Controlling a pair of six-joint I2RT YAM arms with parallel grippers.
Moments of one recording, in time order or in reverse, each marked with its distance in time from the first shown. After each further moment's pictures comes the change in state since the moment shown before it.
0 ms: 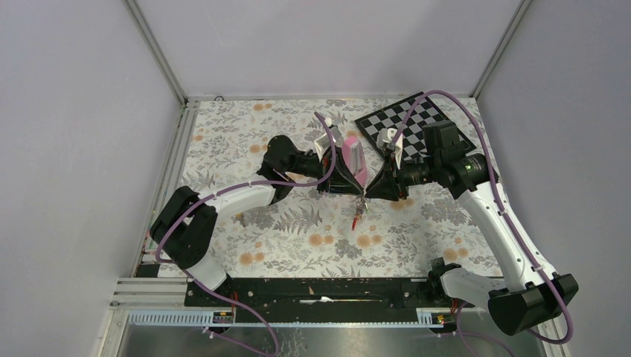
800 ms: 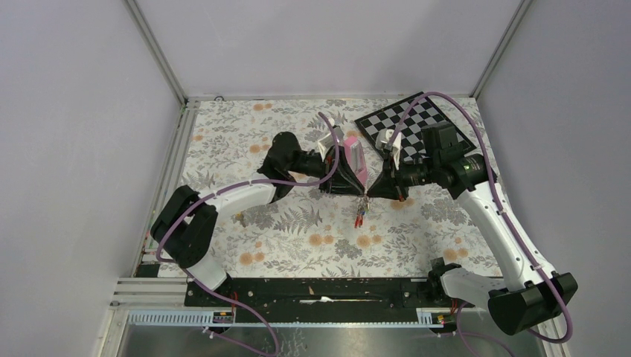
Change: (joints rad) left arm 0.006 0.009 0.009 -0.072 -0.013 0.066; right arm 0.001 0.000 -0.022 0.011 0.021 0.023
